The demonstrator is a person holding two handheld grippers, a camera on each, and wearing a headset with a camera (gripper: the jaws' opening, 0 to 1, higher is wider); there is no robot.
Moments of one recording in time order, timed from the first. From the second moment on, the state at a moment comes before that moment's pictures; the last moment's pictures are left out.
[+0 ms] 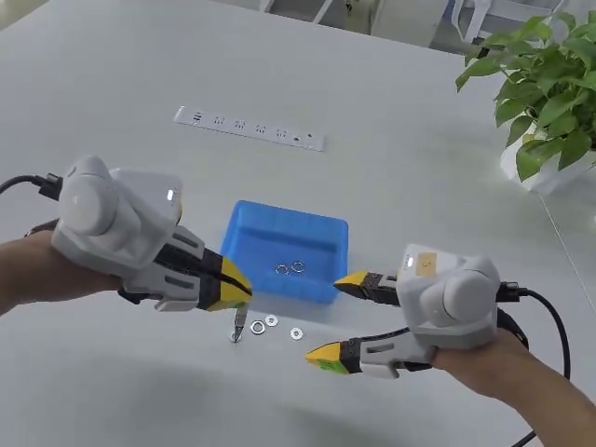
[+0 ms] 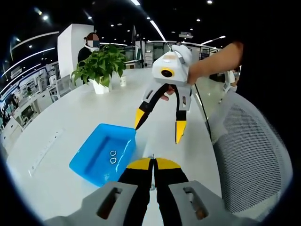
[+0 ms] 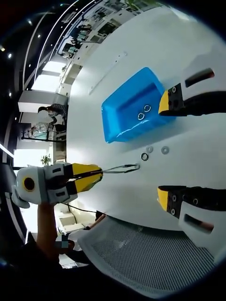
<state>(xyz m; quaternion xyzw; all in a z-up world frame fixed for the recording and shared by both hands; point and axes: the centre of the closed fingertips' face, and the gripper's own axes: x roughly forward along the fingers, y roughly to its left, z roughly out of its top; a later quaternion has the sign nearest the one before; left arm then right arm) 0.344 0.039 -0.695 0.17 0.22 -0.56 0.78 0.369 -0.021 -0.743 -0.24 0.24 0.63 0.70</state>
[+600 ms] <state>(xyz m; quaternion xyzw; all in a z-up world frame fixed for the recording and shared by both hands) 0.341 0.040 -0.697 0.17 0.22 -0.56 0.78 0.368 -0.021 -0.745 -0.24 0.24 0.63 0.70</state>
